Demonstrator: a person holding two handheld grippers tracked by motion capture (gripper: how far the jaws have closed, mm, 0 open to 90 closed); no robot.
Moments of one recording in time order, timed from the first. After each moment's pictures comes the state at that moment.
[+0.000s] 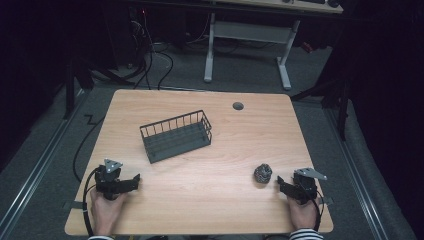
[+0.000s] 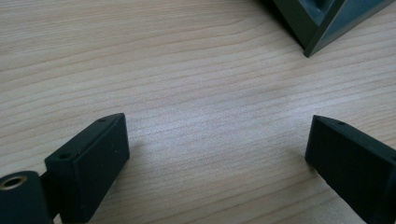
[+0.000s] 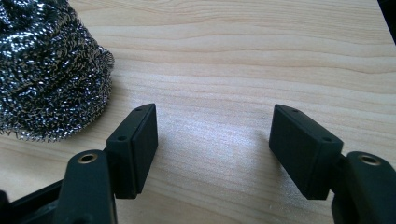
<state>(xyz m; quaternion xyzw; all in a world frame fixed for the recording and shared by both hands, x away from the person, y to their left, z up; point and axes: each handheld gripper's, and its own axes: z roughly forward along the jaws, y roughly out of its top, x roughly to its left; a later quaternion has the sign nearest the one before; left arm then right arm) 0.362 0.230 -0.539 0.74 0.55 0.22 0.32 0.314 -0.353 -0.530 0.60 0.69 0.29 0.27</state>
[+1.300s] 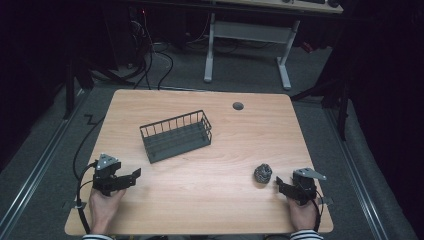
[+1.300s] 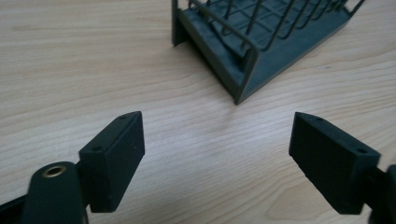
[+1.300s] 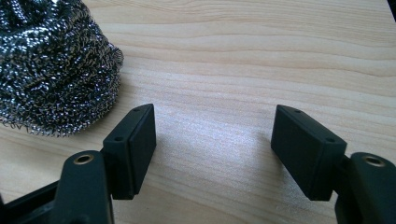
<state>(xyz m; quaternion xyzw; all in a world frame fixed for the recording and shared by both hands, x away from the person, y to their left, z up) 0.354 0.230 -0.498 0.74 0.51 0.18 0.40 0.314 -0.351 -0.530 0.60 0.70 0.29 0.26</state>
